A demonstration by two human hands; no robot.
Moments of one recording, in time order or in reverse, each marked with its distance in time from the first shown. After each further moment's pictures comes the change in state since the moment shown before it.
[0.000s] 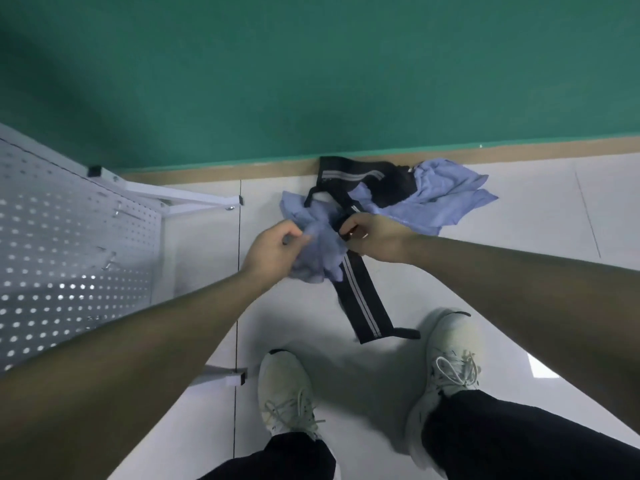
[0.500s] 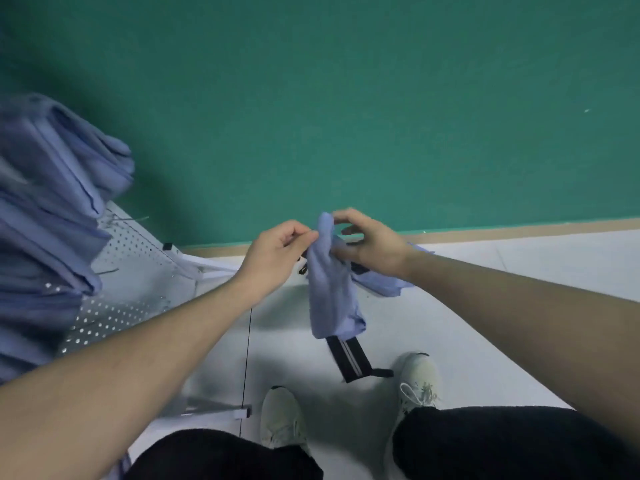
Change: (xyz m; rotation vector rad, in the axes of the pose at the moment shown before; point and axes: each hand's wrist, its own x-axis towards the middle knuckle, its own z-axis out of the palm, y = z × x) left_hand -0.135 0.182 -0.099 -0.268 0.102 0.356; right_hand -0.164 -0.117 -0.097 0.246 0.298 -0.399
